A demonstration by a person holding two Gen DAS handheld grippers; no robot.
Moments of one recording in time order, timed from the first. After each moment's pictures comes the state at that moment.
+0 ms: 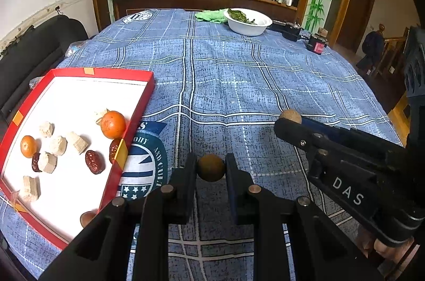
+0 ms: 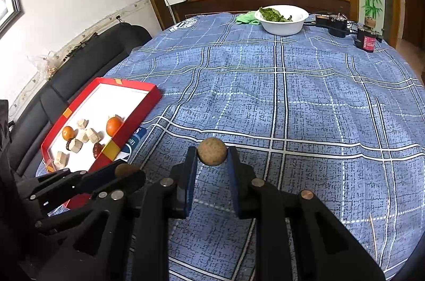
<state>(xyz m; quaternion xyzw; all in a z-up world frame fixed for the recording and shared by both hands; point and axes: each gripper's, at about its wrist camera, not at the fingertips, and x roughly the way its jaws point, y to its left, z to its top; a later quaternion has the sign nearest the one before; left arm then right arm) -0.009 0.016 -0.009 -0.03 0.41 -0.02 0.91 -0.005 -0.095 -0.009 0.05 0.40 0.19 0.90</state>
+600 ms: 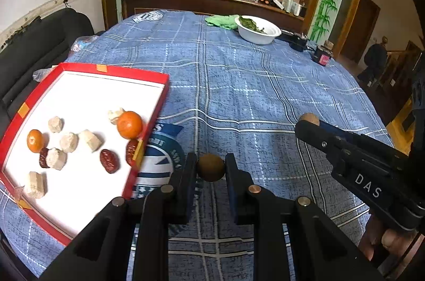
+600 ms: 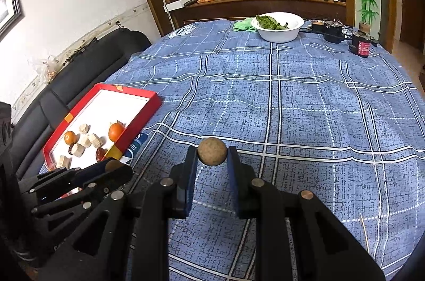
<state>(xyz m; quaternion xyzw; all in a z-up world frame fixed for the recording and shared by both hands) -0.016 0.041 0.000 -0.06 0.40 -0.01 0.92 -0.009 -0.099 0.003 0.05 0.39 0.19 0.90</state>
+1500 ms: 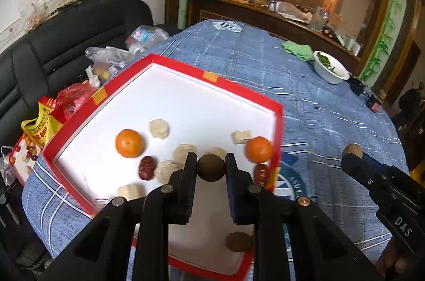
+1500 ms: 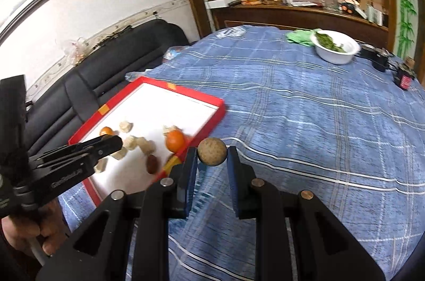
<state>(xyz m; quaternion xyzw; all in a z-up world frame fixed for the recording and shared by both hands) -0.027 0.167 0.009 -0.12 0.38 0.11 0.91 -0.014 -0.006 0.024 0.01 0.37 0.28 0.89</state>
